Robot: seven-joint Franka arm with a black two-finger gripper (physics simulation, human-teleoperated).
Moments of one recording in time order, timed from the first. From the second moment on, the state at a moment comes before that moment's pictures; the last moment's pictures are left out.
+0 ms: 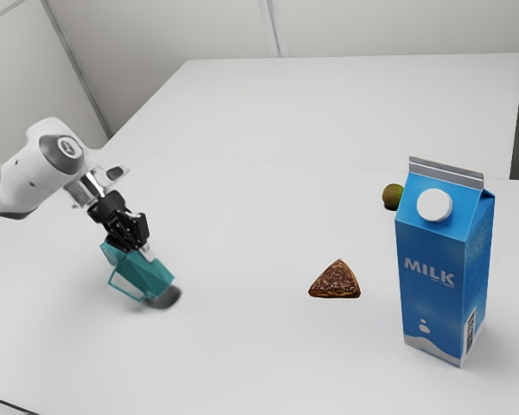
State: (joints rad) arm -0.03 0.12 0.38 -2.08 -0.49 1.77 0.51
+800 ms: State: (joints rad) arm -0.22 0.04 0.39 -2.15 -0.05 2.04 0.20
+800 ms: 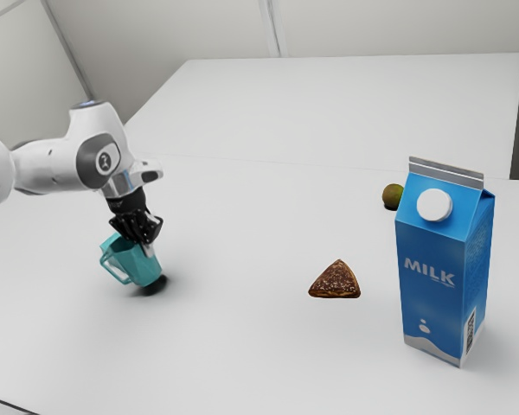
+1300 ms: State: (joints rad) arm -0.26 0.03 0.39 -2.19 -0.02 2.18 0.13
